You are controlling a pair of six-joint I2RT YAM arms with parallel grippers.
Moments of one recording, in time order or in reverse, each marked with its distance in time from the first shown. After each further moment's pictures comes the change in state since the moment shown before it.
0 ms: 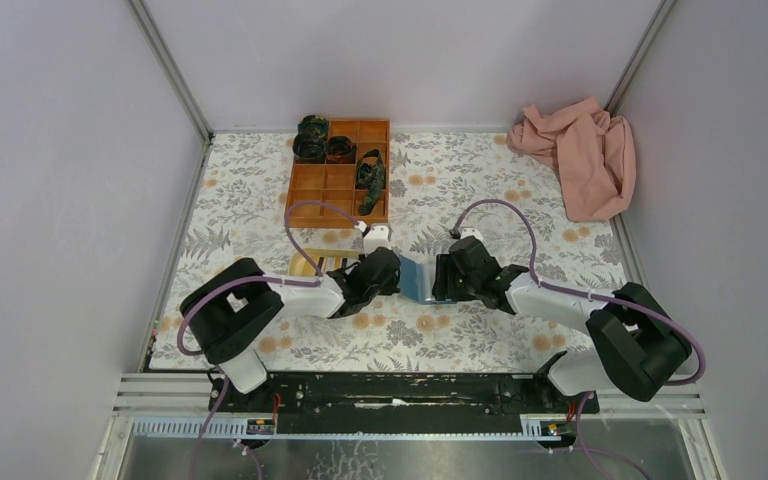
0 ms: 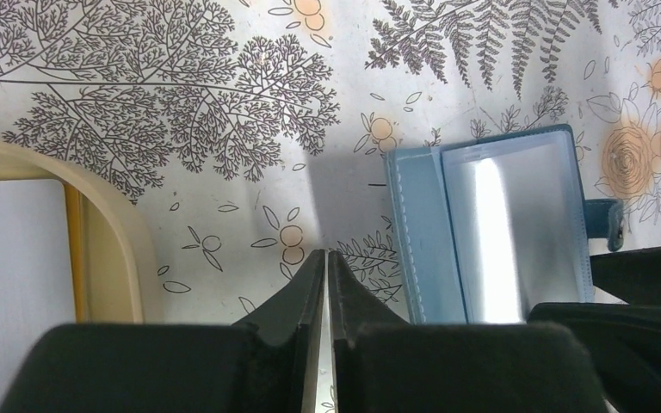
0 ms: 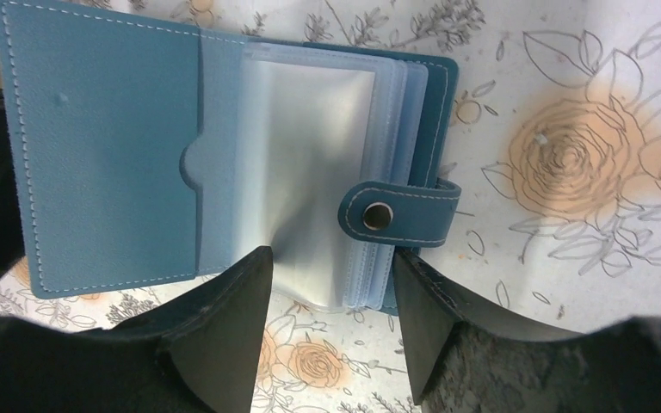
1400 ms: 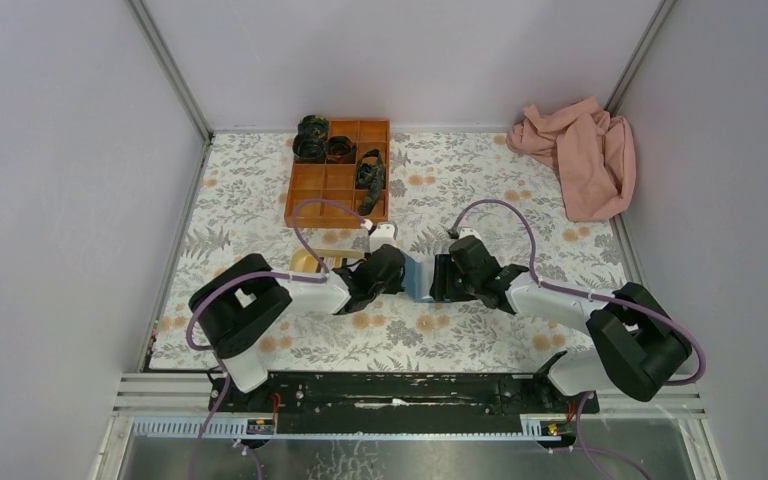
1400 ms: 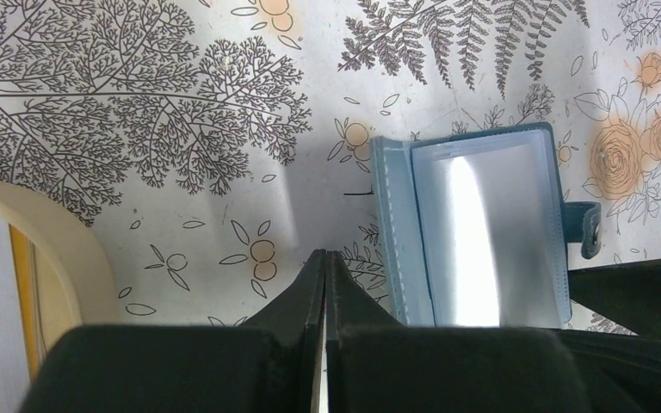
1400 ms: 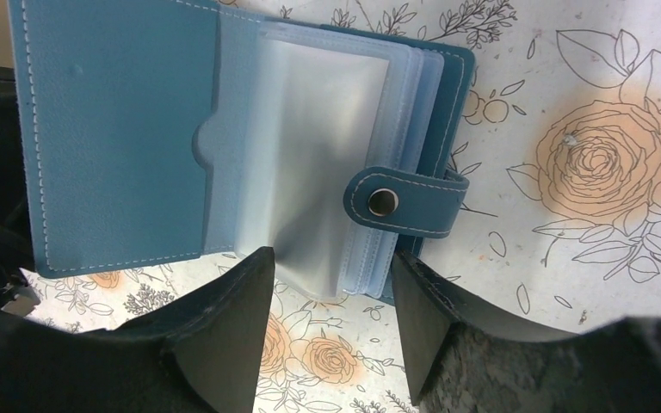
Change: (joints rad) left arm 0.006 0.050 0.044 -0.006 0.037 0.001; right arm 0.002 0.003 0.001 0.017 -0.040 0.001
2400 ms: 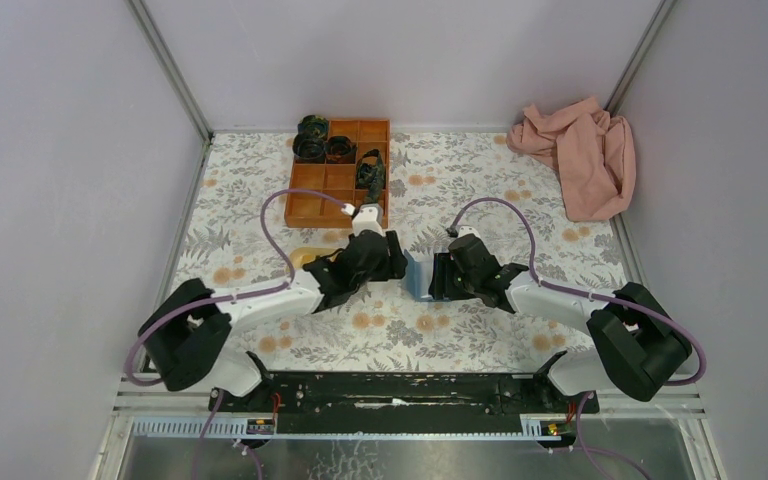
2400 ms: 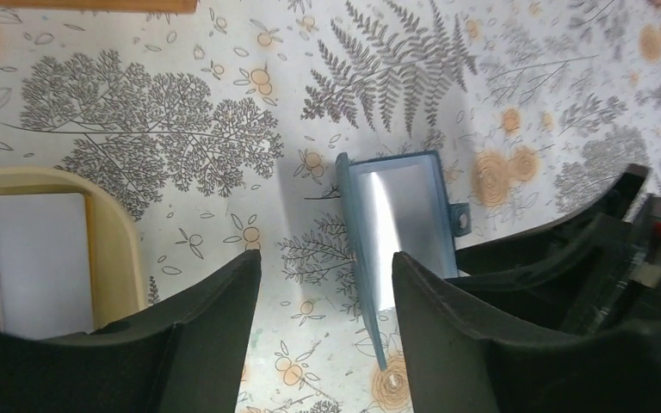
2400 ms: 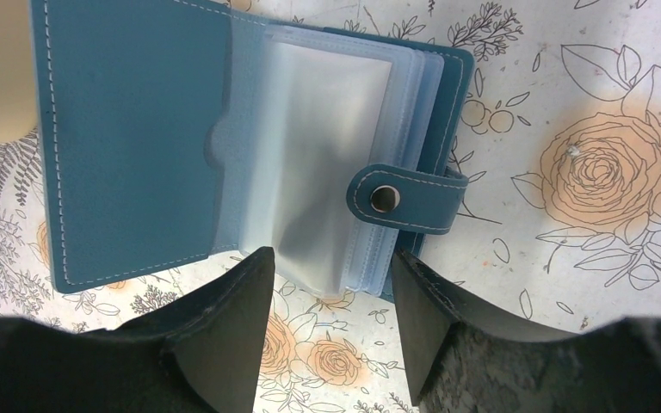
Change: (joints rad) left arm 0.025 -0.306 0.002 -0.173 0.018 -0.025; right arm 0.000 0.000 0.012 0.000 -0.003 -0.009
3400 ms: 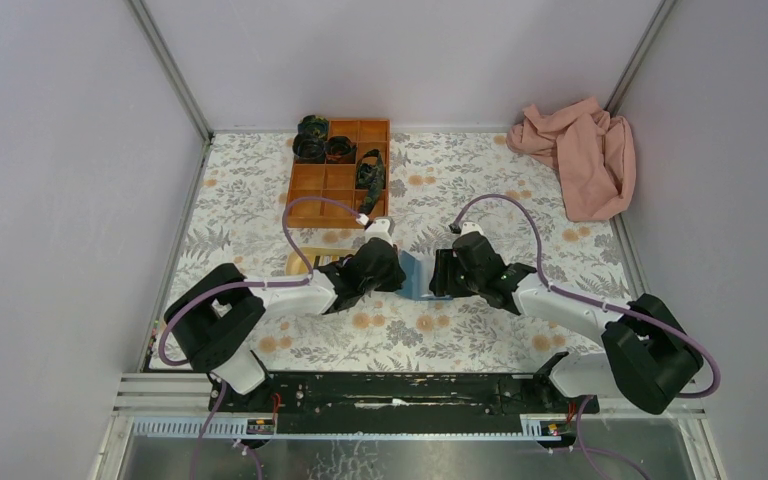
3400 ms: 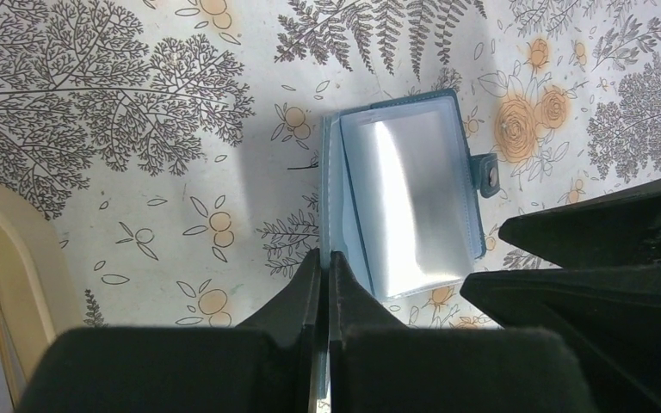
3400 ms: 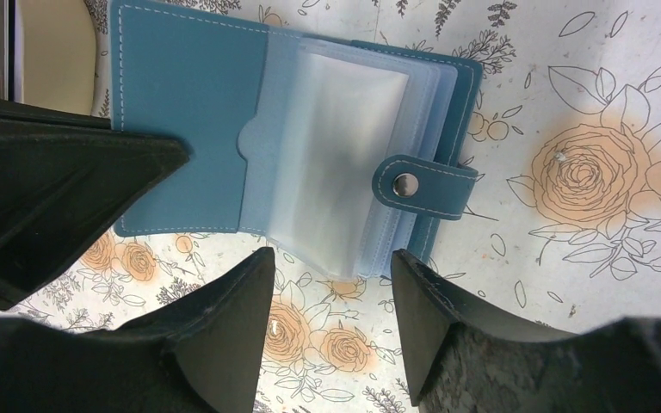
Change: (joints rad) left arm -0.005 0.176 -0.023 0.135 0.124 0.017; right arm 0.000 -0.072 0.008 -0.032 0.005 -0.007
